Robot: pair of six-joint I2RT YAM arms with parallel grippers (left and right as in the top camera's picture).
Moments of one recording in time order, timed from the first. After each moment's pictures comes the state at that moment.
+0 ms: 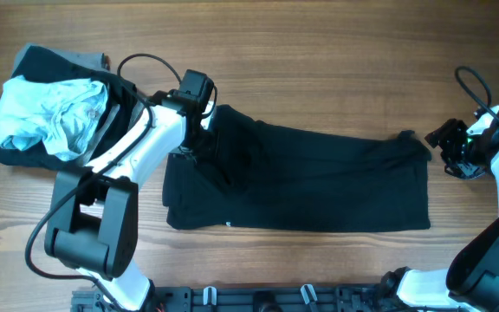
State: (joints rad) left arm -0.33 1.83 1.21 -0.82 0.06 -0.19; right arm -0.54 1.60 1.04 -0.71 -0.30 0.28
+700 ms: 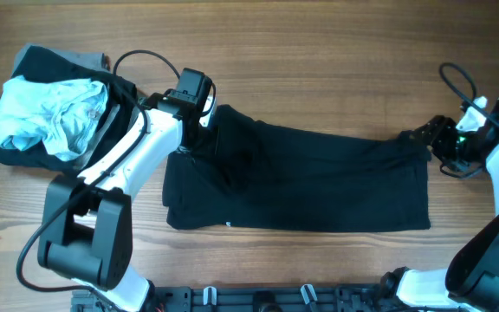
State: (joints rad) left arm -0.33 1.77 1.20 -0.82 0.07 -0.18; right arm -0.50 1.60 1.04 -0.69 -0.40 0.11
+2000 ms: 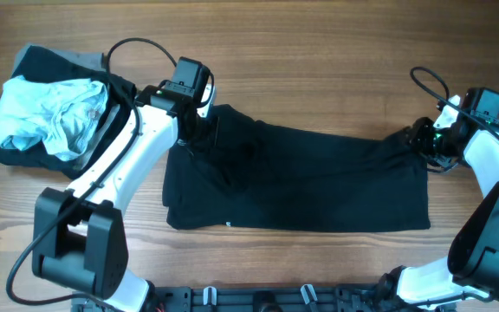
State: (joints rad) left arm -0.33 1.73 1.28 -0.88 0.07 -0.18; right arm -0.40 1.70 1.01 -0.59 -0.31 0.16
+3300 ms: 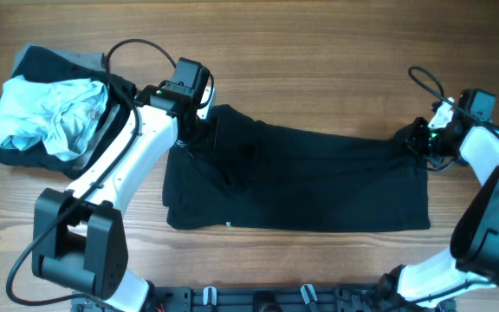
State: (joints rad) left arm -0.33 1.73 1.28 -0.90 0.07 -0.18; right arm -0.40 1.76 1.01 -0.54 -0.36 0.20
